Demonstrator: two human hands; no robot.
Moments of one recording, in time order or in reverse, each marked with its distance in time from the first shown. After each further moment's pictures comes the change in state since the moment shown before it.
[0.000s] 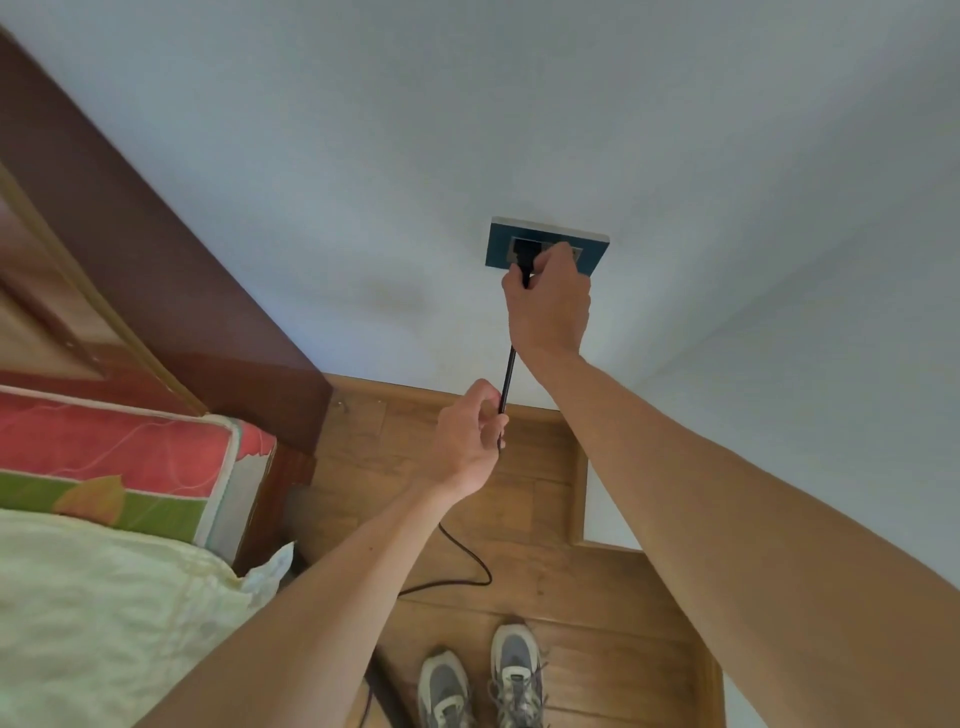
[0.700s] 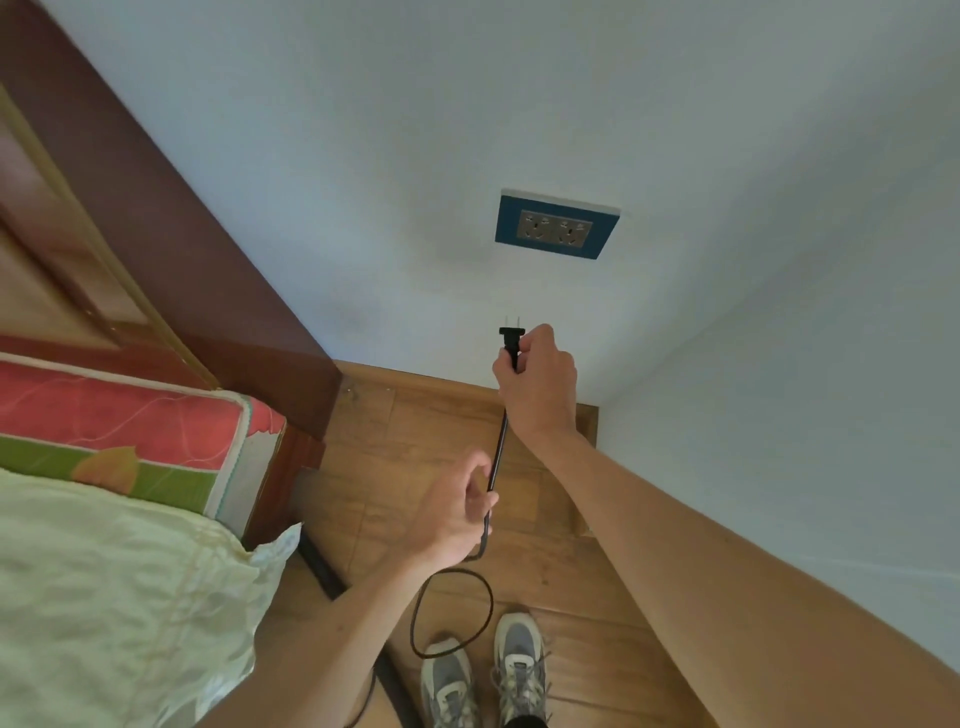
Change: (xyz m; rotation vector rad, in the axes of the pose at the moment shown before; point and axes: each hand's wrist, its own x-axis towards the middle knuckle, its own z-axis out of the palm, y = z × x) left_hand -0.078 -0.041 0.013 -0.072 -0.192 -0.202; right_hand -0.079 0.059 0.006 -0.030 -0.246 -0.044
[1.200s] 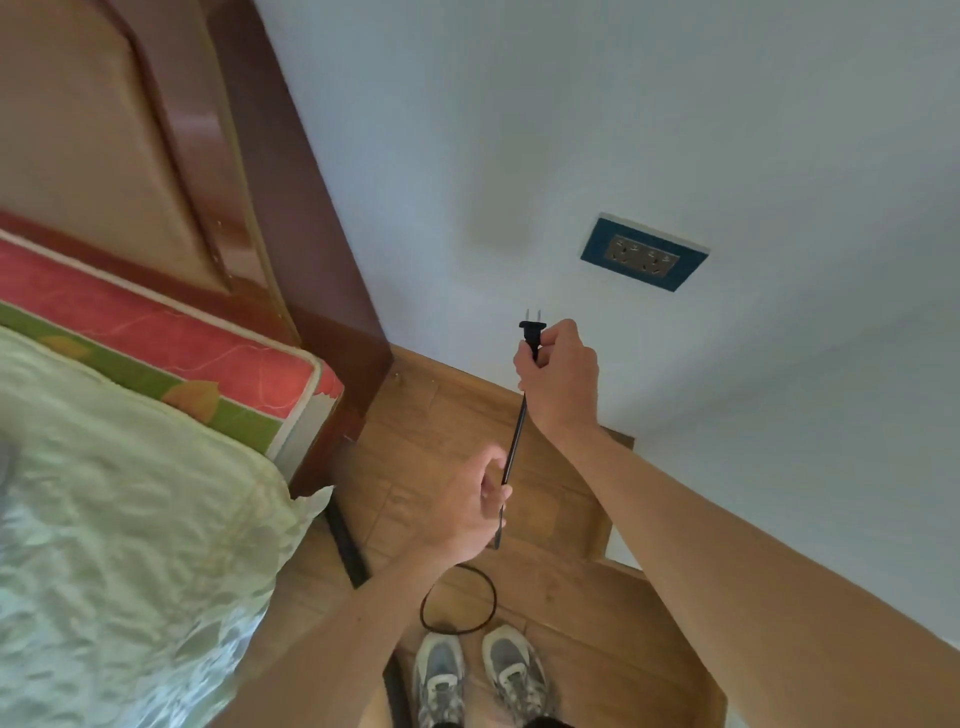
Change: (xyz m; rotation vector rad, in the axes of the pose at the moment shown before) left_hand -0.035 -0.006 -0.017 -0.055 0.172 0.021; right_hand -0.012 -0.043 0.017 0.028 -0.076 -0.144
